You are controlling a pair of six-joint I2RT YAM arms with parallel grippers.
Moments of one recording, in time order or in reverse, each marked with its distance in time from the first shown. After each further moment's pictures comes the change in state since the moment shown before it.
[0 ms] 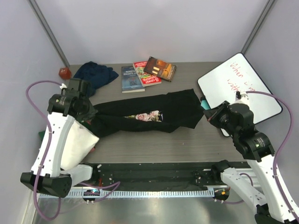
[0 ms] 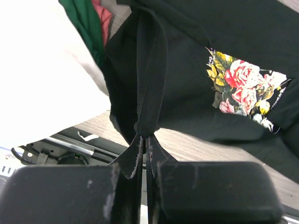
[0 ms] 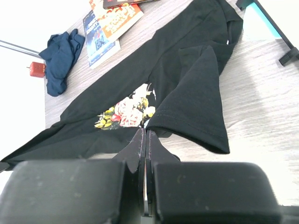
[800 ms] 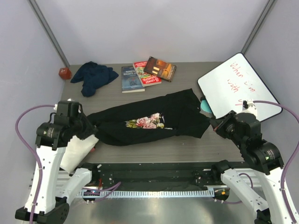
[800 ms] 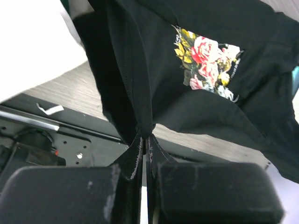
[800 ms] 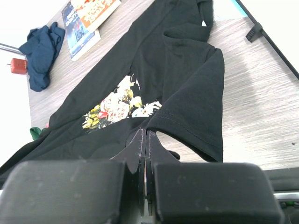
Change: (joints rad) left arm 0.010 -0.321 -0.166 -0.024 0.178 -0.131; right arm 0.000 -0.106 0.038 -0.211 0.037 0.012
